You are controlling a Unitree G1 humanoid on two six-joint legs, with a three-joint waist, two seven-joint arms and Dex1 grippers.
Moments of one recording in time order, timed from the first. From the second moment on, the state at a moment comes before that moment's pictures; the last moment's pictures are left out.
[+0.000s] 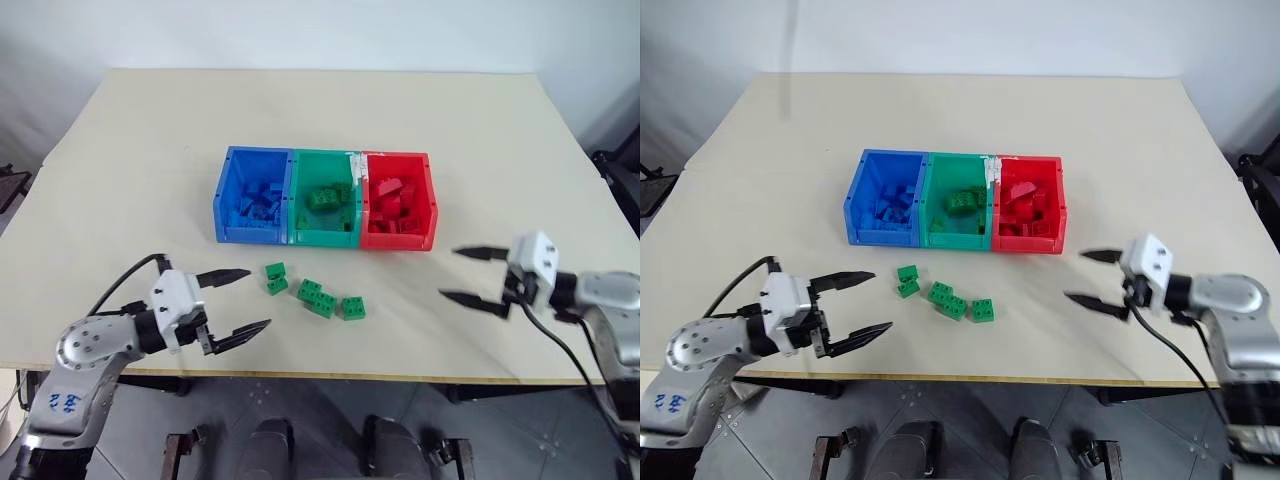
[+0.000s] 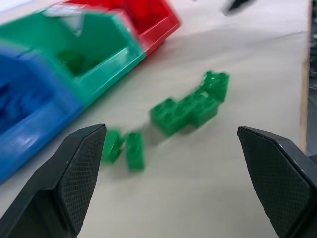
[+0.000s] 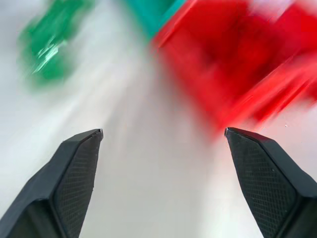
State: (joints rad) left arm -0.01 0.68 0.14 -0.35 -0.44 0.16 -0.93; right arm -0.23 -0.87 -0.14 0.14 0.36 0.02 1.29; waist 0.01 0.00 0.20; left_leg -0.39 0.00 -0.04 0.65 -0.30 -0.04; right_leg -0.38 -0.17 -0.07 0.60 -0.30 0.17
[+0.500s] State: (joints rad) left arm 0.11 0.75 0.22 -0.30 -0.44 0.15 -1.00; right arm -0.54 -0.72 0.27 -0.17 0.32 0.48 1.24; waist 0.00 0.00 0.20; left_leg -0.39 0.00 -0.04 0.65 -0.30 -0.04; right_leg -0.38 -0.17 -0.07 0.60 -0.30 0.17
